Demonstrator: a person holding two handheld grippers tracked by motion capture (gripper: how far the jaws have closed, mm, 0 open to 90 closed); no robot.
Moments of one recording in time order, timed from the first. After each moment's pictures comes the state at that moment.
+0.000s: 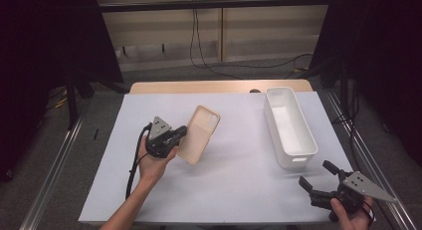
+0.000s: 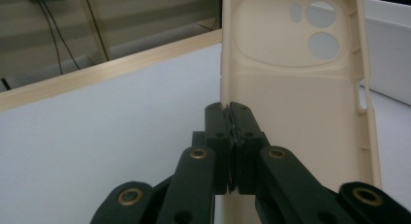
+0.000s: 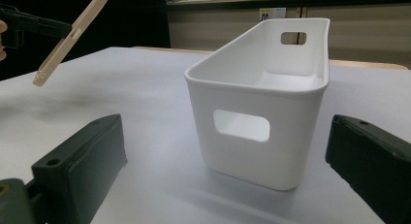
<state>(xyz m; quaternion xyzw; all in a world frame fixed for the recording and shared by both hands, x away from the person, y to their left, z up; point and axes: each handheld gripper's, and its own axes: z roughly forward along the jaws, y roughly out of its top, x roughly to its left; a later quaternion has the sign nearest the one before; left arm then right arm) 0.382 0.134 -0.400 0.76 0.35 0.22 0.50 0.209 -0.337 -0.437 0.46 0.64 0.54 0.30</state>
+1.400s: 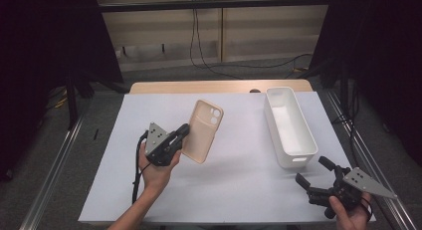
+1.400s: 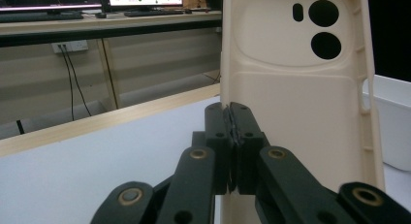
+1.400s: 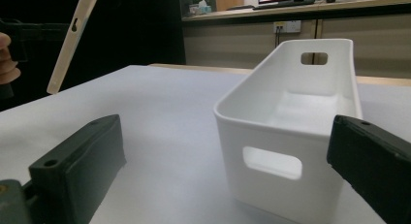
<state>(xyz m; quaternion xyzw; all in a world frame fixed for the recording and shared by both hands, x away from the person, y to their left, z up) 0.345 0.122 -0.378 0.71 0.34 0.26 0.56 0.215 -0.323 -0.418 0.44 0.63 0.58 0.28</state>
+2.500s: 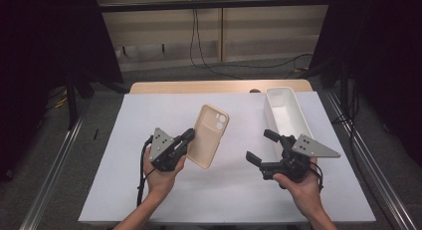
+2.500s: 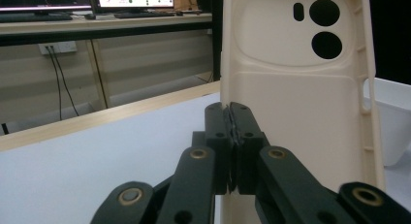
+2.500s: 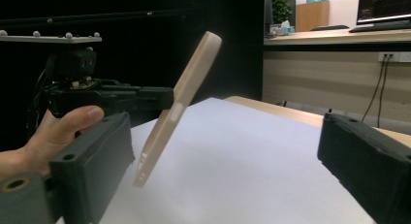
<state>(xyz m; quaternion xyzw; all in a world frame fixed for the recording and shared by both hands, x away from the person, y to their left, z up) 0.335 0.113 -0.386 0.70 0.33 0.25 0.58 0.285 -0.220 -0.371 0.33 0.66 0.65 0.19</state>
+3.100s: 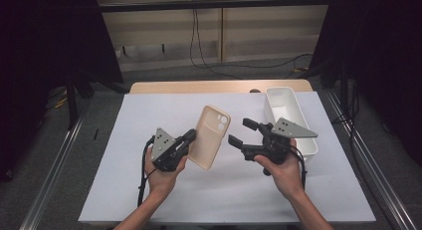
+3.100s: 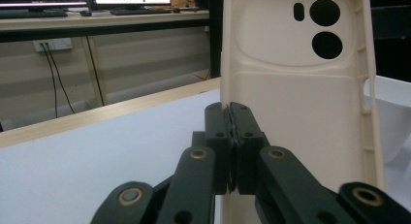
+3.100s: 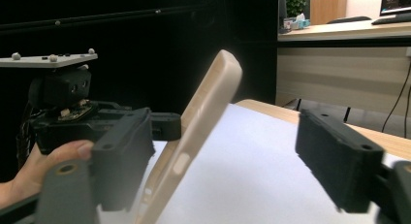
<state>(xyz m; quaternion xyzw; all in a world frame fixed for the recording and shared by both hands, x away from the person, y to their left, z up) 0.336 0.111 -0.388 0.71 0.33 0.24 0.58 0.324 -0.185 -0.359 0.32 0.66 0.65 0.17</state>
